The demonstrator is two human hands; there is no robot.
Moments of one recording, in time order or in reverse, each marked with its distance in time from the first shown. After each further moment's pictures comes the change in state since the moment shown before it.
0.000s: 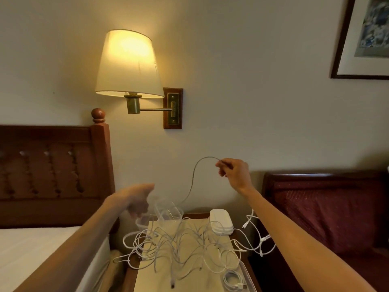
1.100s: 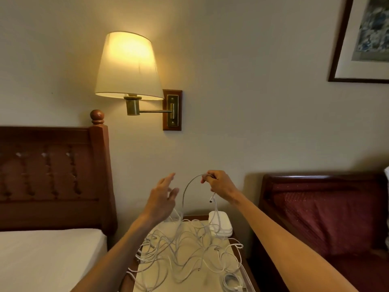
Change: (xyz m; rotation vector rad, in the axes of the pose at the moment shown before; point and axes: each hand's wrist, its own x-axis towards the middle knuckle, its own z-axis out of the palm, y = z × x) left_hand 0.022 0.039 0.058 -0.528 0.561 0.327; right_hand -0.007 -0.011 0.035 0.020 -0.299 0.156
